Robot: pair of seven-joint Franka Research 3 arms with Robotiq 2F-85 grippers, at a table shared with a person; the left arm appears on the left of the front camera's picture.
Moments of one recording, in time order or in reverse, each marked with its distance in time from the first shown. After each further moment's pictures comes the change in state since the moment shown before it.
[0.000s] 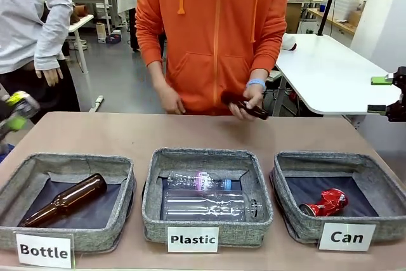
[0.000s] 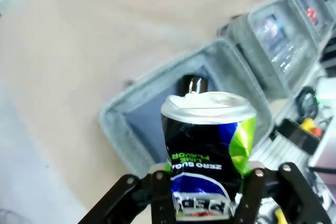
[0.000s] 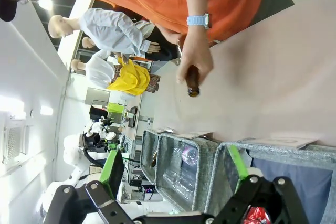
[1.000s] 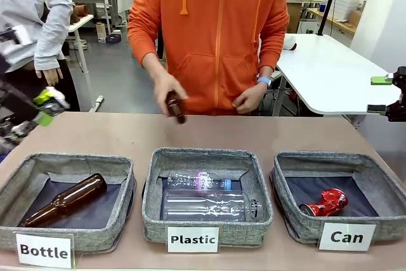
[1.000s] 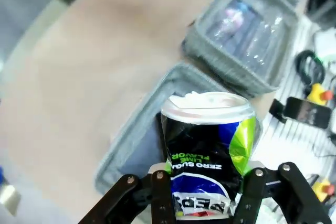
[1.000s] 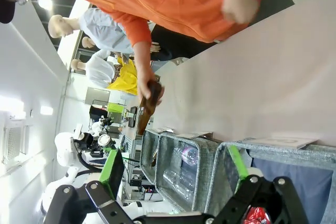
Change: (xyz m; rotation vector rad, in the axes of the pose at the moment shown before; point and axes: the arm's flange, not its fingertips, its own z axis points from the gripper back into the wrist) left arm 0.065 -0.081 -0.036 -0.037 0.057 -0.416; right arm 0.000 0.000 0.000 0.000 0.001 0.000
